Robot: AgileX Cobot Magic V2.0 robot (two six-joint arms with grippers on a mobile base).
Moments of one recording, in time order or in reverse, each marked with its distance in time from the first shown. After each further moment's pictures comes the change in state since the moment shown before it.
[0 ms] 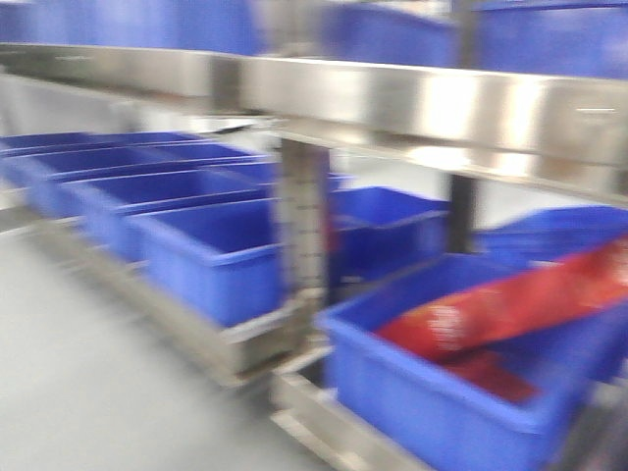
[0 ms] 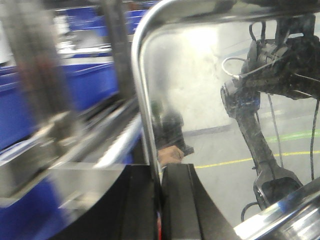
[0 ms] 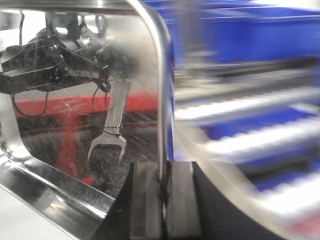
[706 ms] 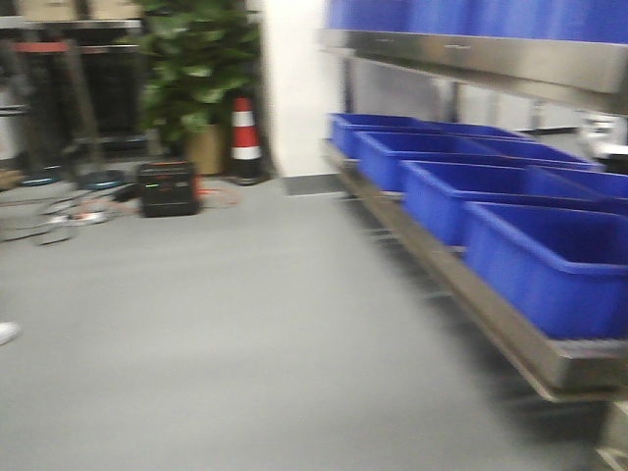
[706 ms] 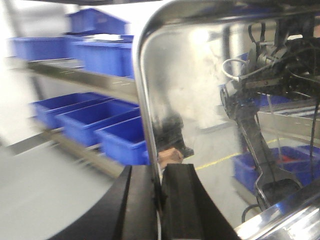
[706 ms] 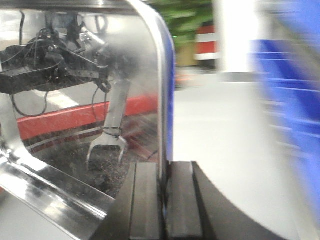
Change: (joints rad) left arm 0.000 -0.002 0.000 0.000 0.002 0.000; right arm 0.000 0.000 0.000 0.004 0.000 0.000
